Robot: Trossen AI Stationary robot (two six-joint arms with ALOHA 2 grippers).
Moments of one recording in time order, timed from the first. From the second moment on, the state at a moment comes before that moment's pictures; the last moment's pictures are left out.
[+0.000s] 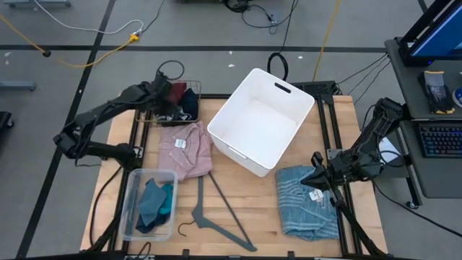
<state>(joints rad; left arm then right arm) 0.87 1.24 0.94 -0.84 -0.21 -0.22 0.94 0.54 0.35 0.32 0.74 0.27</state>
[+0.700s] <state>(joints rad) 0.78 1.24 1.23 -0.88 -0.08 -0.21 0.94 0.54 0.35 0.31 0.74 0.26</state>
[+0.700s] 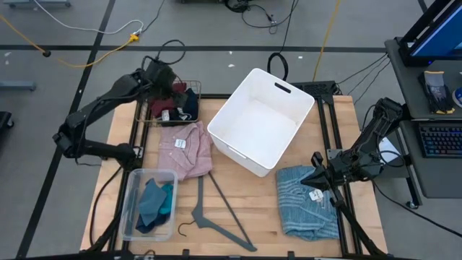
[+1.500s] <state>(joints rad) 0.20 1.24 1.27 -1.08 0.02 -0.72 0.94 0.54 0.35 0.31 0.74 0.24</state>
